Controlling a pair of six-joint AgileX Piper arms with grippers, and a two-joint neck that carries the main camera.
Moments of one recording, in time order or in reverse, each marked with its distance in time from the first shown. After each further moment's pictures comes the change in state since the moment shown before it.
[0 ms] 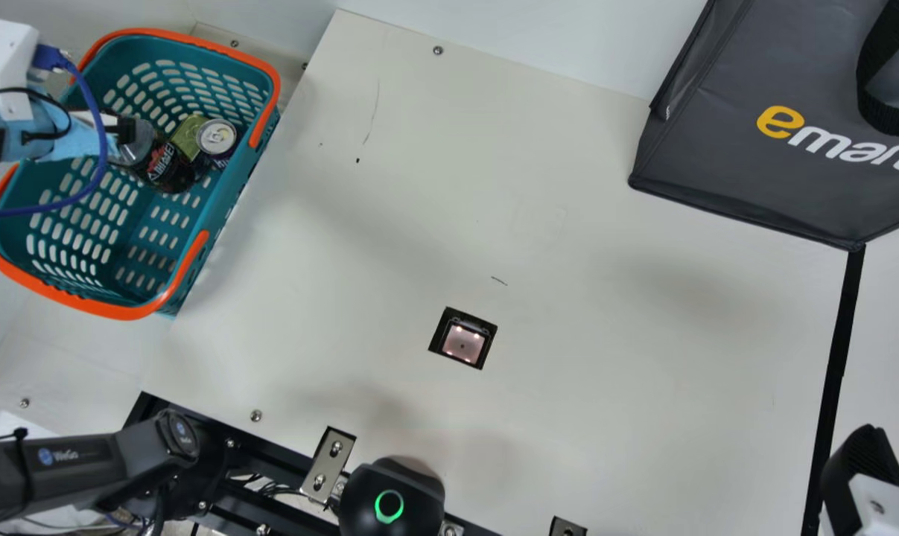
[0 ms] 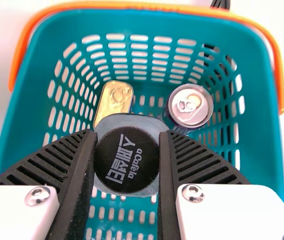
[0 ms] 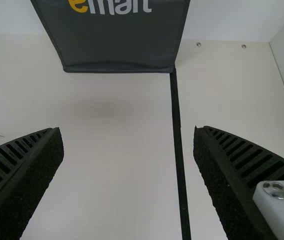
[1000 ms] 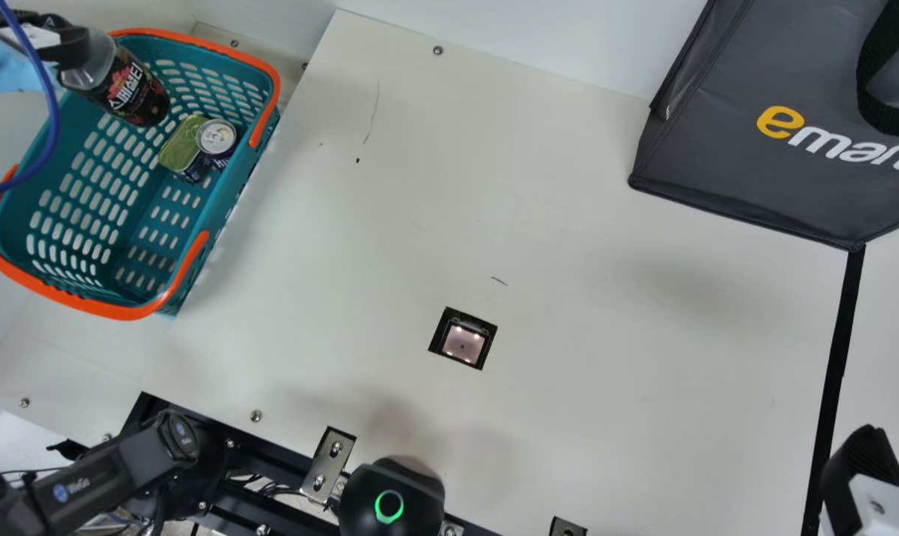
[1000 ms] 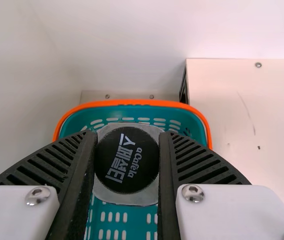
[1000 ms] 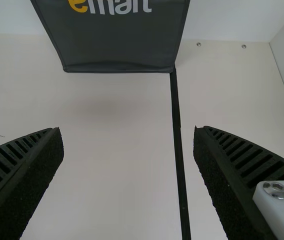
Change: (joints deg) left arm -0.9 -10.1 -12.7 -2.8 11.6 -5.9; right arm 0.0 0.0 0.0 0.0 0.0 0.0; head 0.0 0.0
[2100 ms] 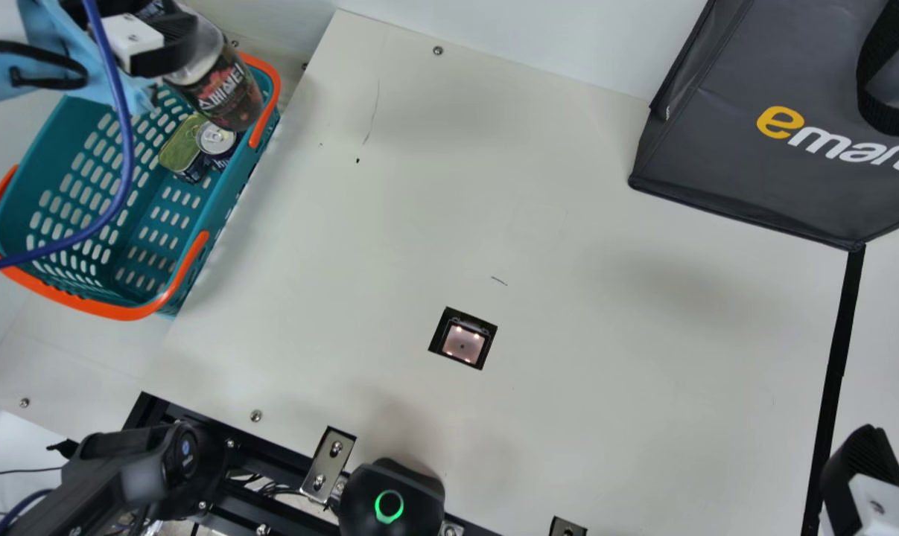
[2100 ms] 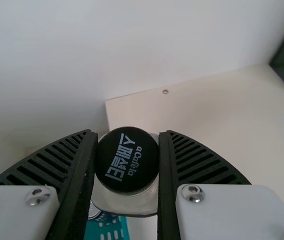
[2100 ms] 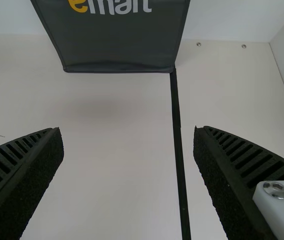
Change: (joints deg) left arm -23.8 -11.7 -0.6 5.3 0.9 -11.8; right arm 0.0 0.0 0.0 0.0 0.0 0.0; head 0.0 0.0
